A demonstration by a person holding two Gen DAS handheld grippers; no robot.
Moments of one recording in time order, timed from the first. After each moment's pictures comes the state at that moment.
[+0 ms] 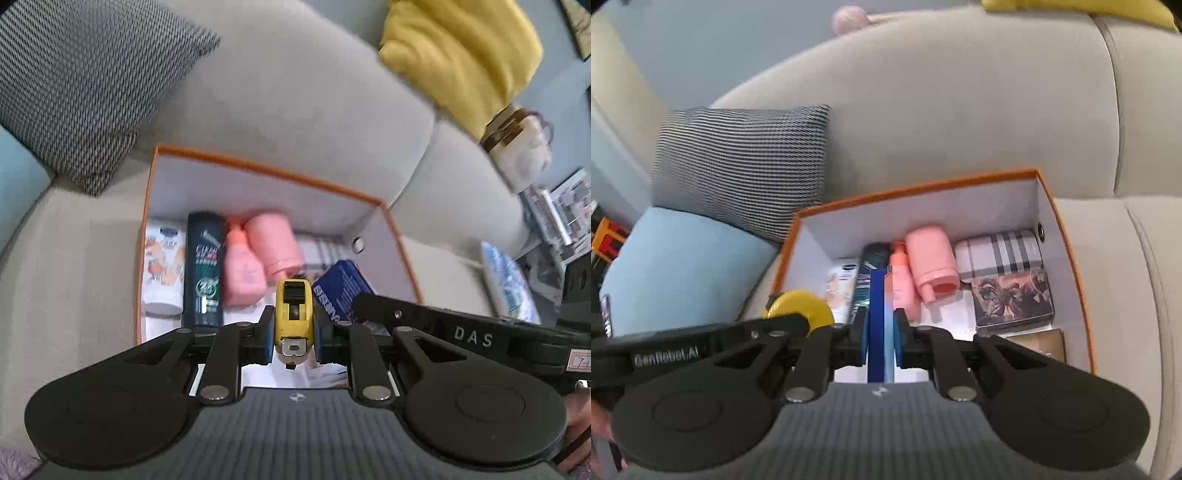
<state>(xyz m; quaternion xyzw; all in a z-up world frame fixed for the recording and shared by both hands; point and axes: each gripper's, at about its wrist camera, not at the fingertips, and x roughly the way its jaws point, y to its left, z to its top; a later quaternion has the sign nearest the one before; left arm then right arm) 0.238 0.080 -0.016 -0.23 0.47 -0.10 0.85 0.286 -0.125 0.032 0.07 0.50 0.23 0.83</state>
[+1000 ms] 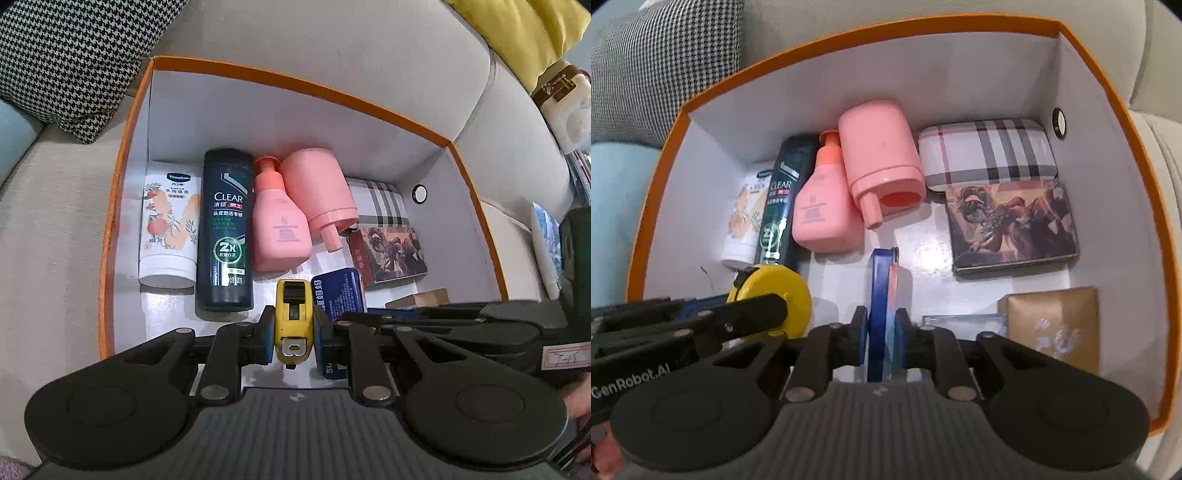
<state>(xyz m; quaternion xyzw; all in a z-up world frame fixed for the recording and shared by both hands) 0.270 0.070 -0.075 -0.20 0.54 -0.08 0.81 0.329 -0.097 -0.073 -0.02 0.63 0.19 0.75</state>
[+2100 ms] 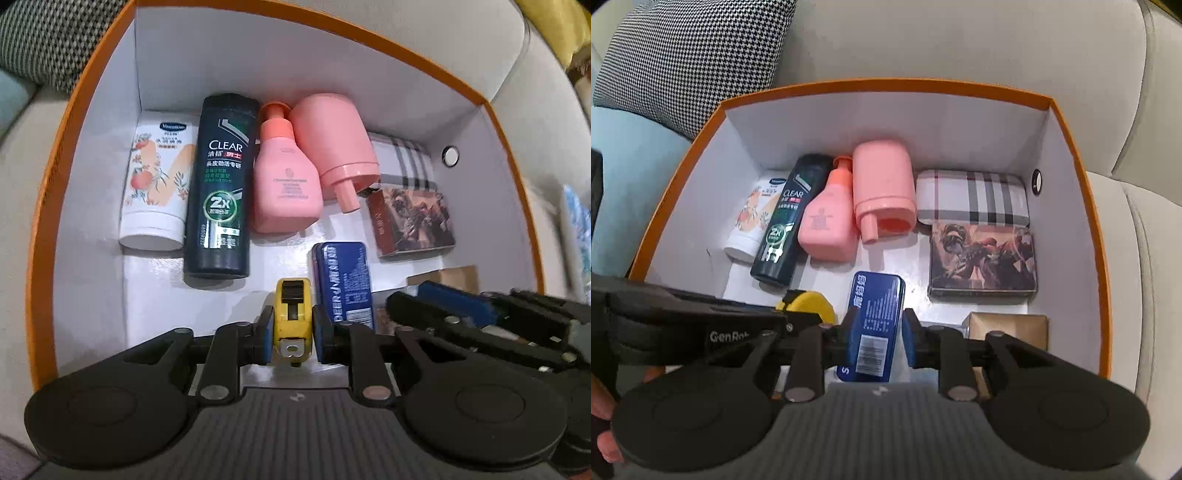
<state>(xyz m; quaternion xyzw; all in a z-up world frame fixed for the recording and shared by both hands) 0.284 0.053 -0.106 -0.17 0.60 -0.05 0.78 0.308 -0.111 -0.044 -0.07 0.56 0.21 0.80</state>
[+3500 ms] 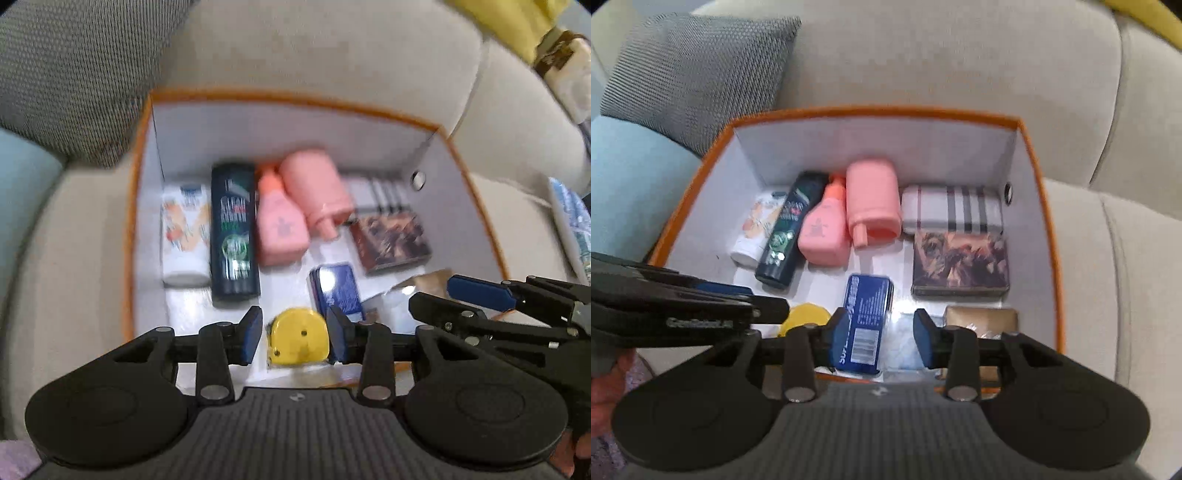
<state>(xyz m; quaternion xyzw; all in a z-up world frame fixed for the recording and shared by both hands) 0.256 0.057 -0.033 -0.12 0.54 -0.05 0.83 0.285 -0.129 -0.003 -0.07 0.52 0.20 0.83</state>
